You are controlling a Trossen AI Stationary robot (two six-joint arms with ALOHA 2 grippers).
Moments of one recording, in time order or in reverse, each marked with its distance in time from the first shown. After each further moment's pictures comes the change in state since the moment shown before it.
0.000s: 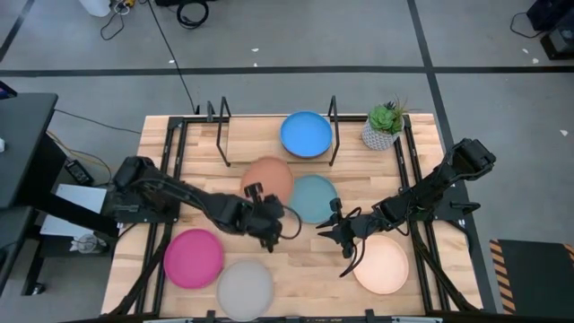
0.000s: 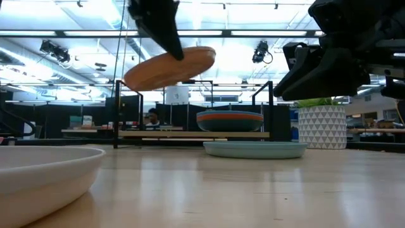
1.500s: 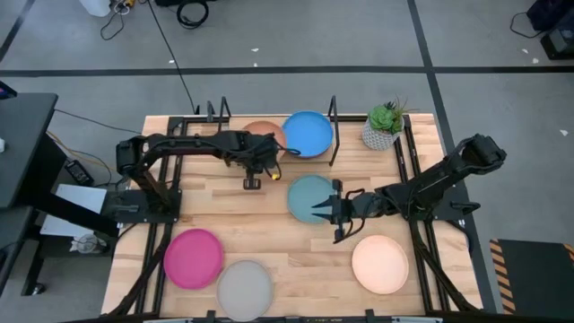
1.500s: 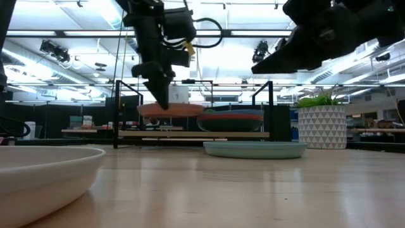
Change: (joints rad) left arm 0.593 -0.052 -0.186 0.063 0.422 0.821; right arm -0.155 -0.131 0.001 0.025 -0.029 0.194
